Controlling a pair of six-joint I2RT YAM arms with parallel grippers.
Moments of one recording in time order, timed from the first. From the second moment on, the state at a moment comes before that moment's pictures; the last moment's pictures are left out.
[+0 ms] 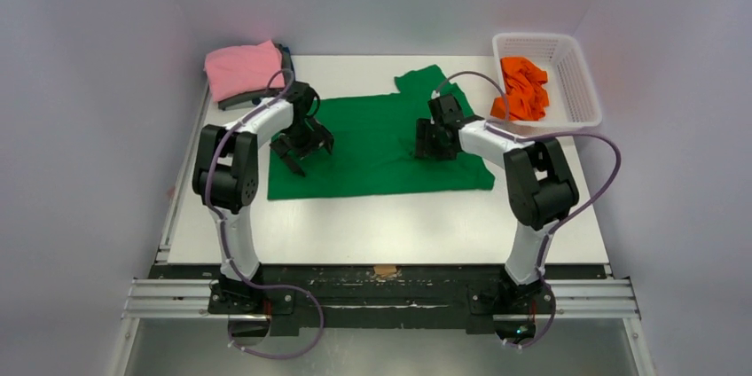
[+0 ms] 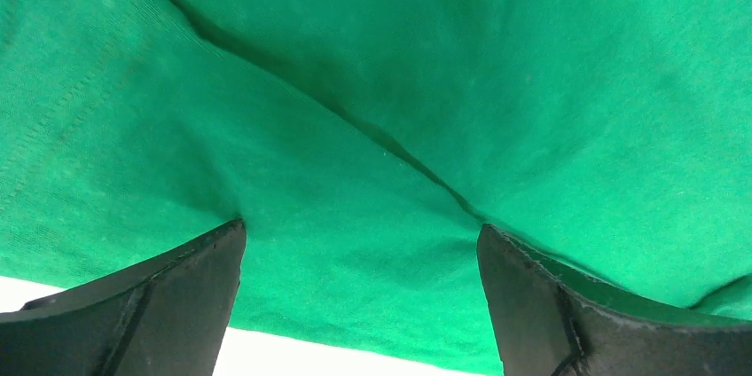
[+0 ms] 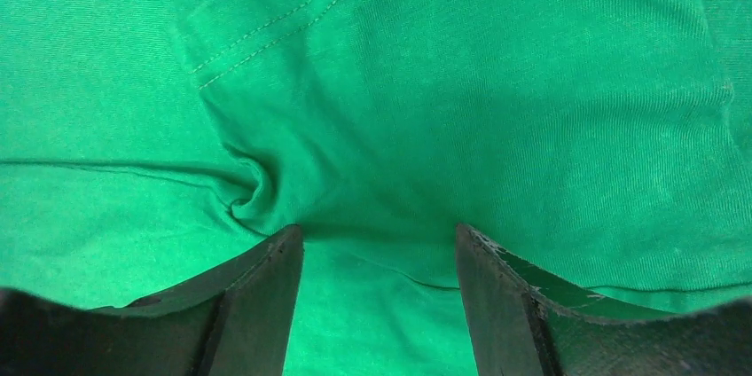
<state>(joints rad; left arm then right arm) -0.22 2.00 1.47 -0.89 -0.01 -1.00 0.39 1.90 1.27 -0.41 0.03 0.43</state>
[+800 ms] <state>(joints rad) -0.48 1.60 0.91 -0.80 0.10 -1.02 0.39 1.24 0.59 -0.42 0.04 0.59</state>
